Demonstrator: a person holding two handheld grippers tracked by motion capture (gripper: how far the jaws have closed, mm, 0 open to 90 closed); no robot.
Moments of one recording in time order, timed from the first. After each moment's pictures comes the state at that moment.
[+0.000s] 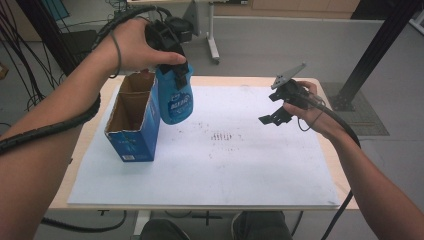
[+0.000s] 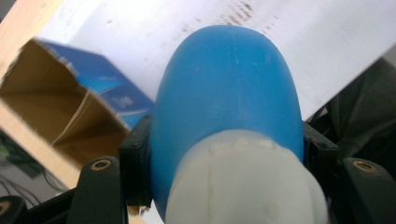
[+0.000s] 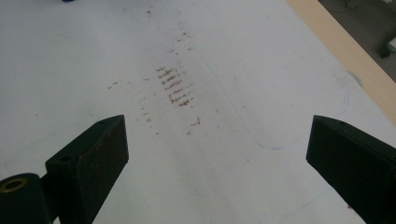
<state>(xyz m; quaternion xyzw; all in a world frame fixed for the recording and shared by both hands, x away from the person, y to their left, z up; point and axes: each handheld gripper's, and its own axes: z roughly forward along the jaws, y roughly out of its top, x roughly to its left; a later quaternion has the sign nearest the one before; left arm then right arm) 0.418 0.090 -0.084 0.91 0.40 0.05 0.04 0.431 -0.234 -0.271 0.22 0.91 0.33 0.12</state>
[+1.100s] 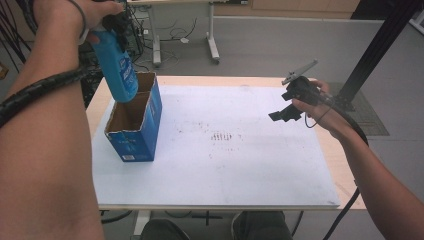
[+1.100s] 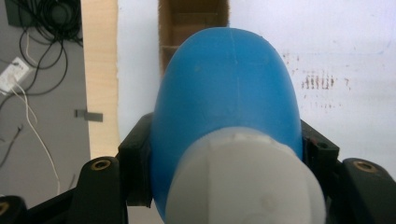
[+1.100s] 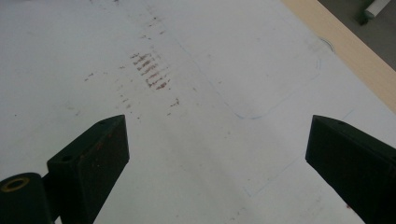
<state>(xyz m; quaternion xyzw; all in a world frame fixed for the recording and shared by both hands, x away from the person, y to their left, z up) 0.444 0.210 -0.042 0.70 0.71 0.06 0.05 0.433 -0.256 -0.267 0.28 0.90 0.30 0.13</state>
